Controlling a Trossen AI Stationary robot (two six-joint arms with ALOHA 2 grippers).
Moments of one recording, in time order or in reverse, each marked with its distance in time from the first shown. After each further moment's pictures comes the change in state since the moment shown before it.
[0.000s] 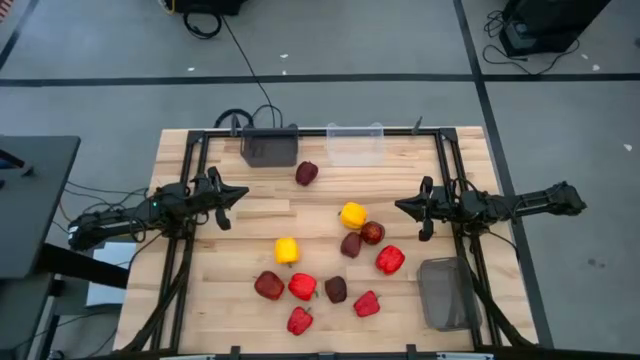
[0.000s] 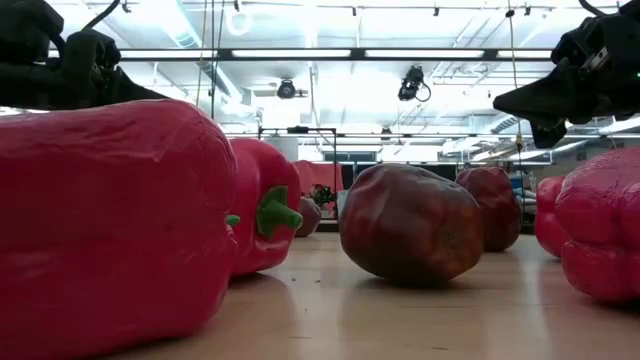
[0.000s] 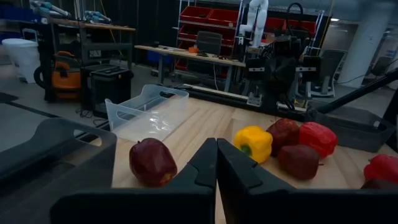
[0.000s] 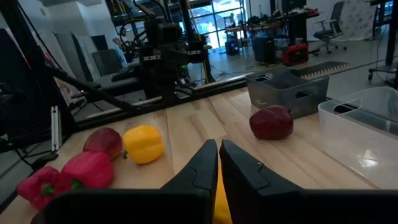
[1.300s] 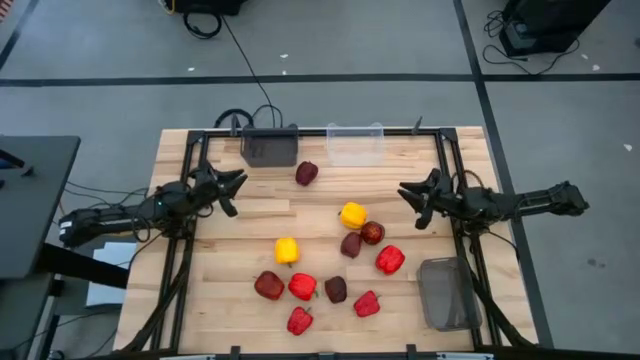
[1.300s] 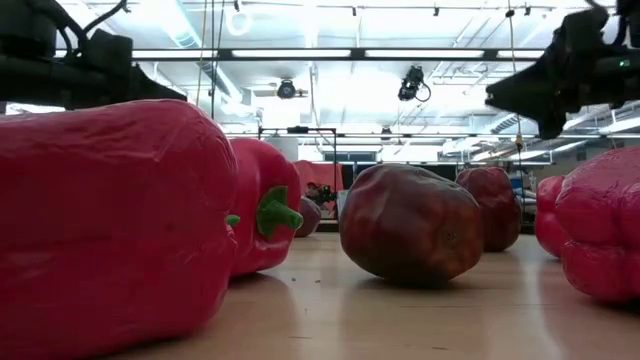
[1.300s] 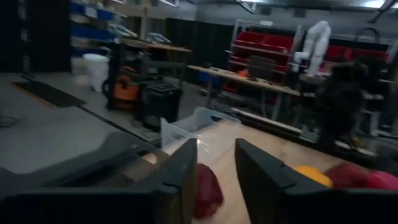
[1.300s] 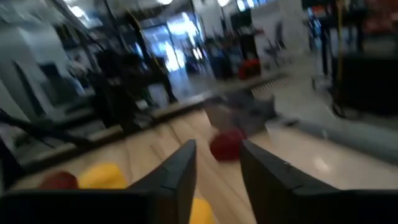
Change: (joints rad) left arm 0.003 0.177 0.000 0.249 -0.262 -0.011; right arm -0.029 0.059 0.059 0.018 0.190 0.040
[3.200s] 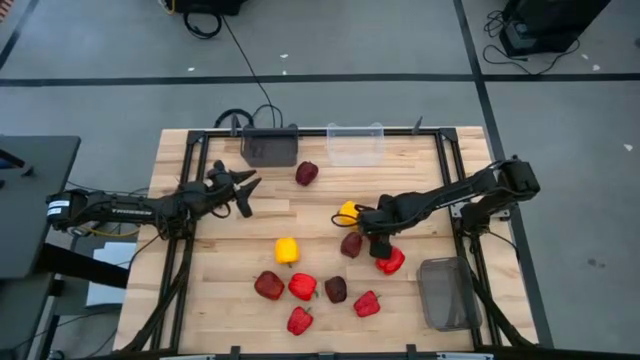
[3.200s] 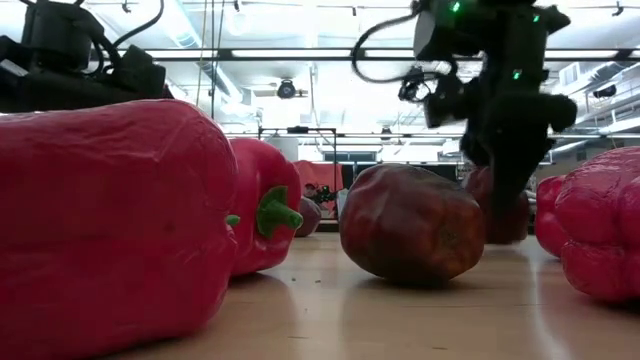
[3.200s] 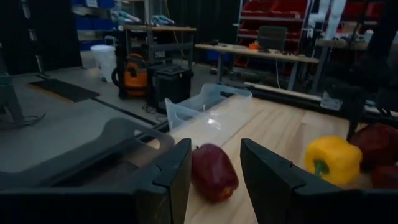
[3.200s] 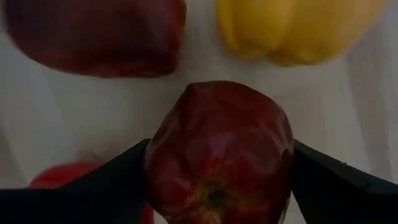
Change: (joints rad) left arm 0.000 0.492 0.000 0.400 -0.024 0.066; right arm 0.040 1.329 0.897 -0.946 -0.407 0.115
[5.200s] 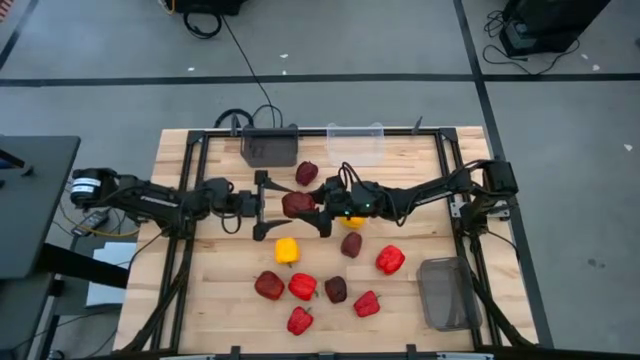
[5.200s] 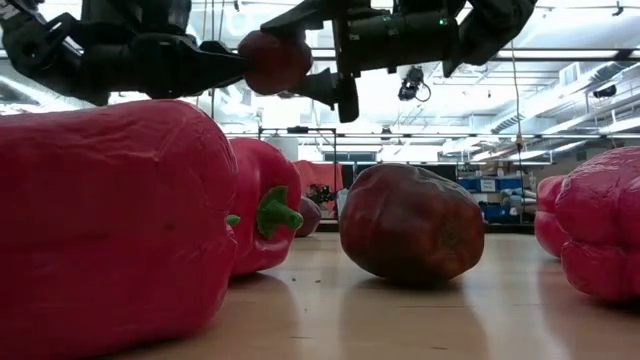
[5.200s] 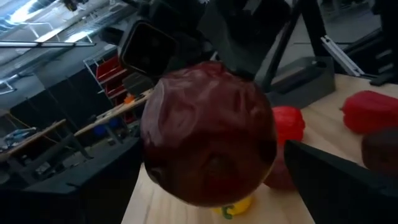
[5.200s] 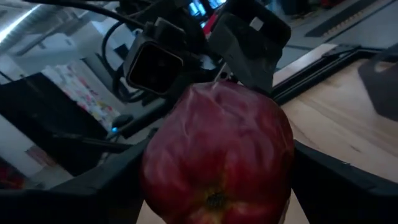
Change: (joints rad) left arm -0.093 0.493 0.262 0.294 0.559 0.543; right arm -0.117 0.178 0.002 1.509 0.009 0.178
